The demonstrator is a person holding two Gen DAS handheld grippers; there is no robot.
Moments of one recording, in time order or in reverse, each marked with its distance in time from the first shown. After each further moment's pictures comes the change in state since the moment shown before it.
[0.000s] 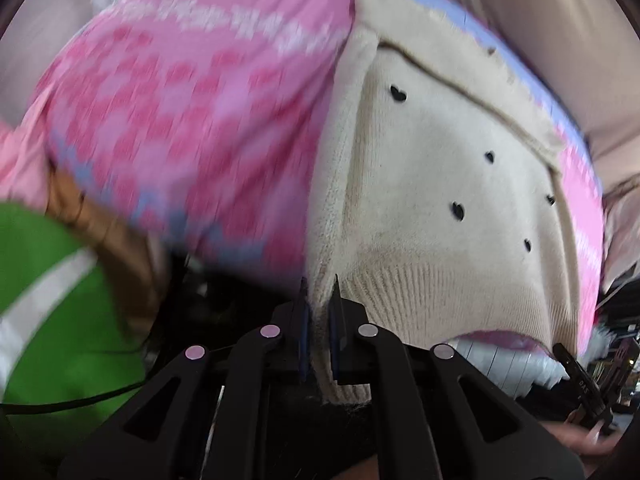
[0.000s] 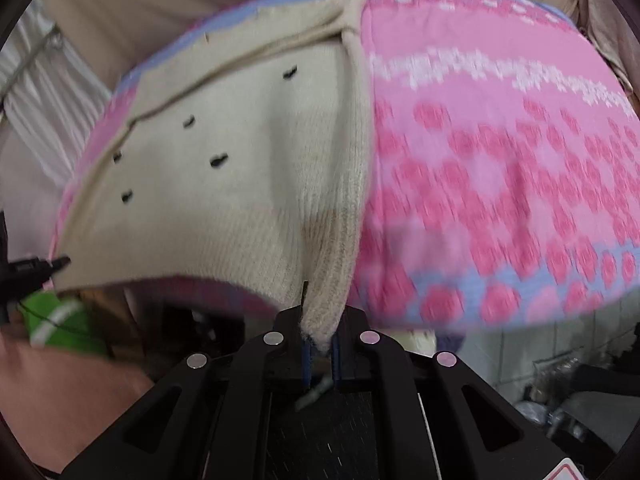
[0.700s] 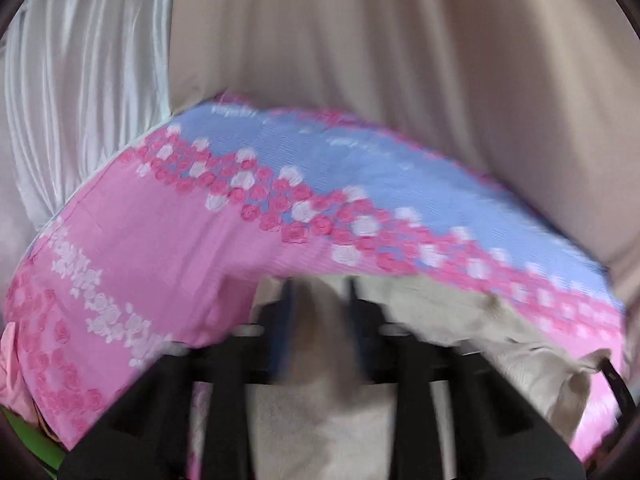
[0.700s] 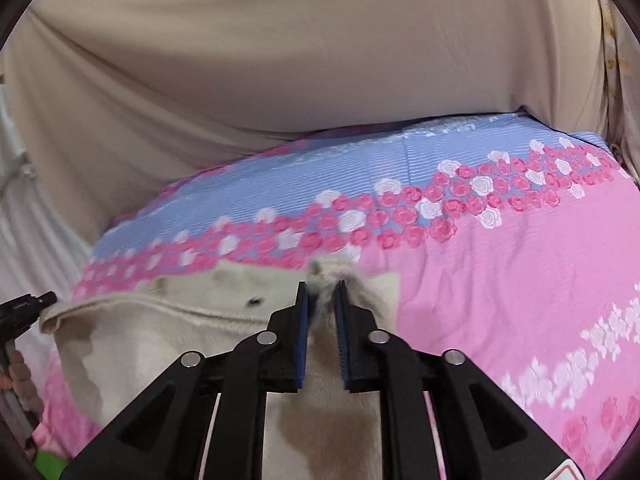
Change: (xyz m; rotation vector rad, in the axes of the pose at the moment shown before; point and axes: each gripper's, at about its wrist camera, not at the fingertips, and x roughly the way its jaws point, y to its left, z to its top) left arm 0.022 -0.129 0.309 -0.013 -0.473 0.135; right arm 0.020 -0.019 0.327 0.127 -0.515 -0.065
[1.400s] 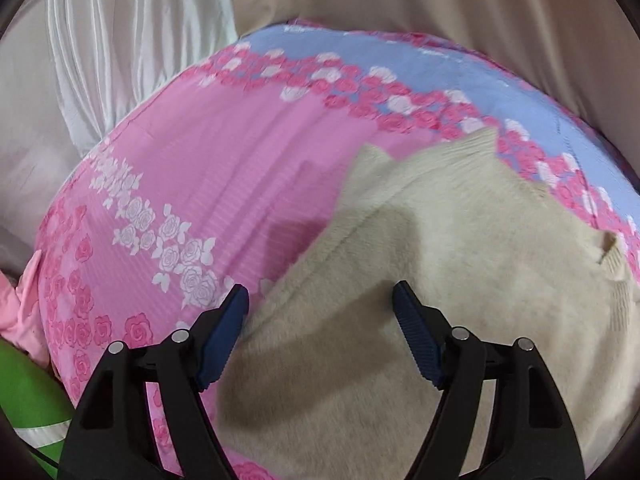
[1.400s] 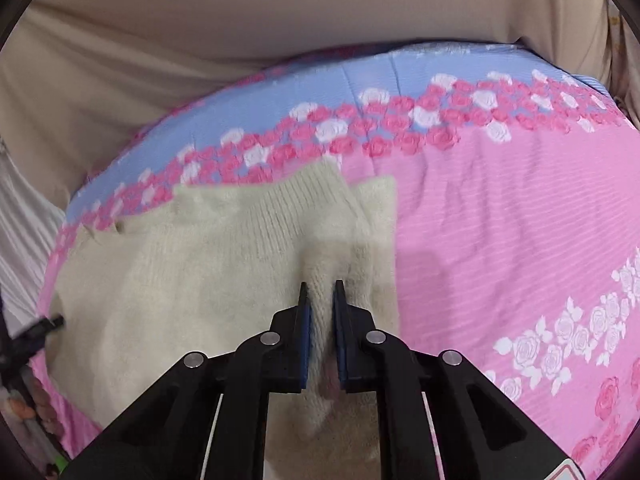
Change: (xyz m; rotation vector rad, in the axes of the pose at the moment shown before) left arm 0.042 0.042 -0.082 -0.041 0.119 0.218; right arm 0.012 -0.006 -0.041 0.014 0.082 0.056
